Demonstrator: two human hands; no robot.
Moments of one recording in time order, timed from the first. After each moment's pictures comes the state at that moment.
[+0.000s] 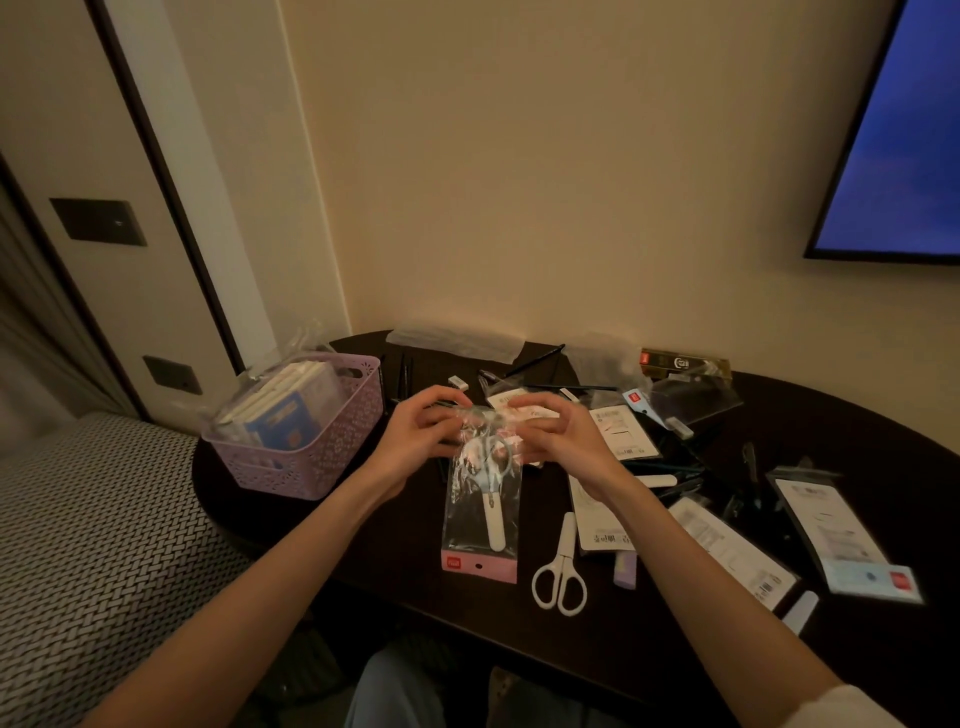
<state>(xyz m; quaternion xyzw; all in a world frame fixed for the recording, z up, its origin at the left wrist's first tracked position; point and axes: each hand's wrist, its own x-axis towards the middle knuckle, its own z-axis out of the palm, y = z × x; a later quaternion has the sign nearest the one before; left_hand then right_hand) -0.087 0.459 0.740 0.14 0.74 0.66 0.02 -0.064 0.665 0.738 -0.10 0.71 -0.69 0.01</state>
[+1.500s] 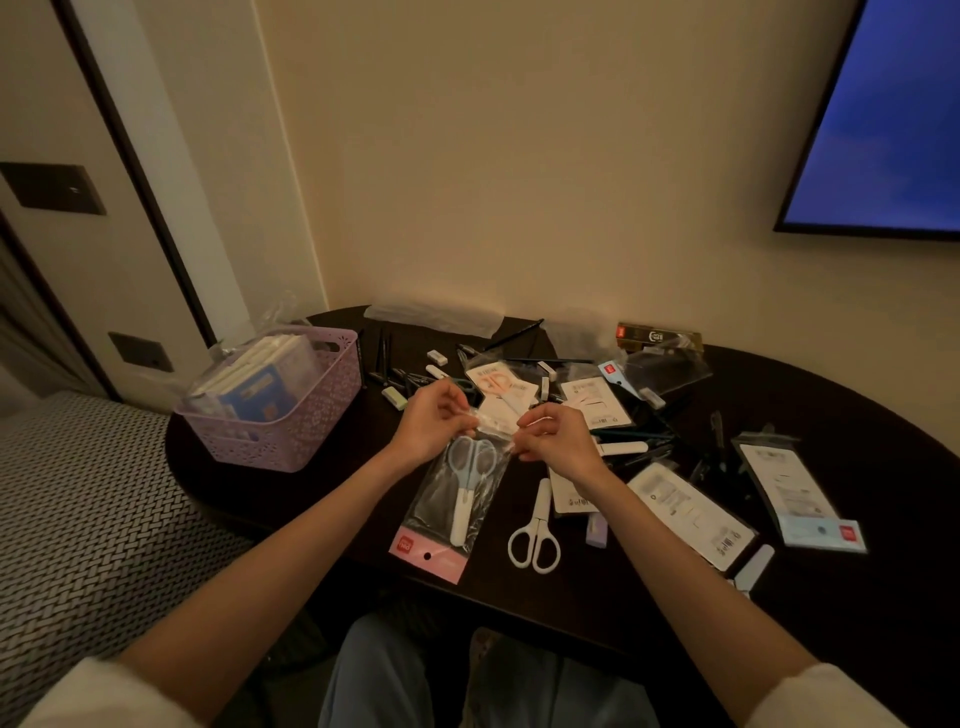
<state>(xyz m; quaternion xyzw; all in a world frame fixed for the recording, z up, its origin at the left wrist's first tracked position) -0.105 0.496 0.703 0.15 0.84 0.52 -0.05 -0.060 0.681 0.697 0.03 0.78 -0.62 -0.02</state>
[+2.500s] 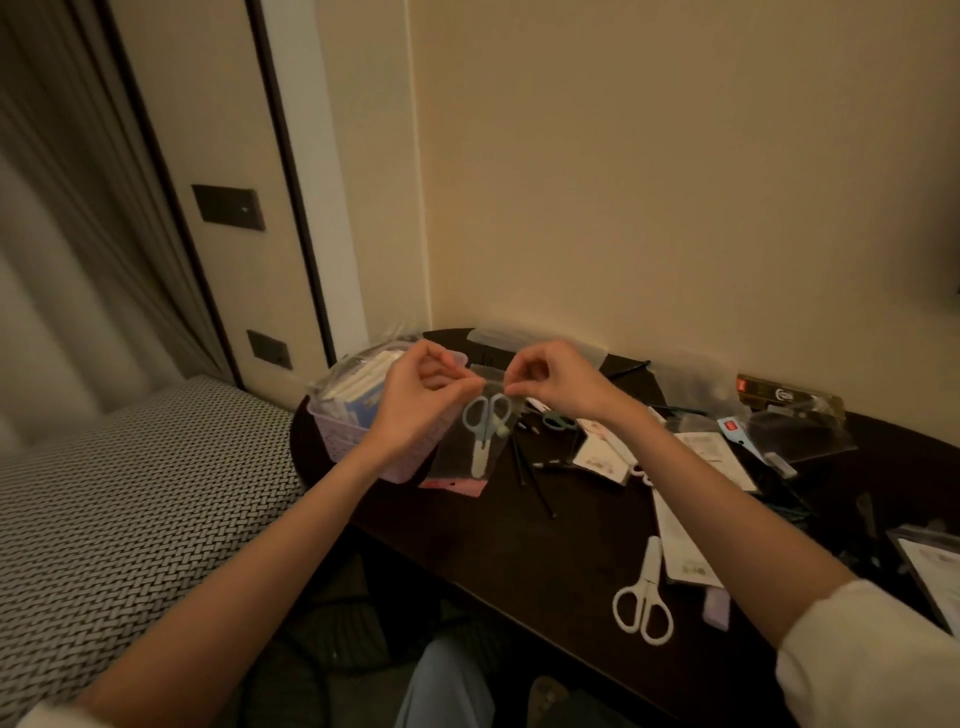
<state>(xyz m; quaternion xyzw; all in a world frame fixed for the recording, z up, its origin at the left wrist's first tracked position) -0.077 0.377 0.775 0.15 0.74 0.62 -0.21 -0.115 0.571 0.811 -0.32 0.88 -0.34 -0.06</state>
